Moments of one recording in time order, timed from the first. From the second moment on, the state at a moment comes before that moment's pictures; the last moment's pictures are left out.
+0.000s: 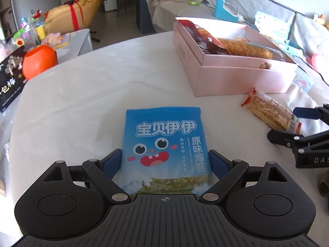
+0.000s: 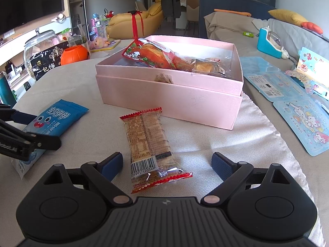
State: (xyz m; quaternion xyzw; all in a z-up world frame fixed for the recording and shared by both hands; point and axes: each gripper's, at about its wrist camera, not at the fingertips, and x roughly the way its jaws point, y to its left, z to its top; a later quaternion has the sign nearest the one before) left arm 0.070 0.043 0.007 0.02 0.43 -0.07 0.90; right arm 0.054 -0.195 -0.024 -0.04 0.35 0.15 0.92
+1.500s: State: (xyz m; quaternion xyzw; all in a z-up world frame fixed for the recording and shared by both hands) left arm 0.221 -0.004 0.071 -0.08 0.30 -0.14 0.94; right arm 0.042 -0.205 0.003 -0.09 0.40 0.17 0.90
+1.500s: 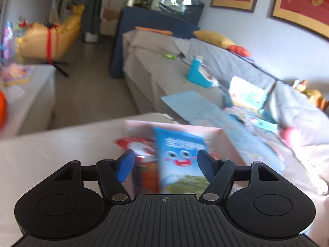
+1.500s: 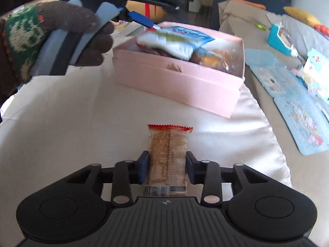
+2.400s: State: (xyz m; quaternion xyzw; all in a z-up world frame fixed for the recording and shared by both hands) left arm 0.031 0.028 0.014 -0.05 0.34 -0.09 0.93; right arm 0.074 -0.200 0.030 -0.03 0.36 0.18 0.92
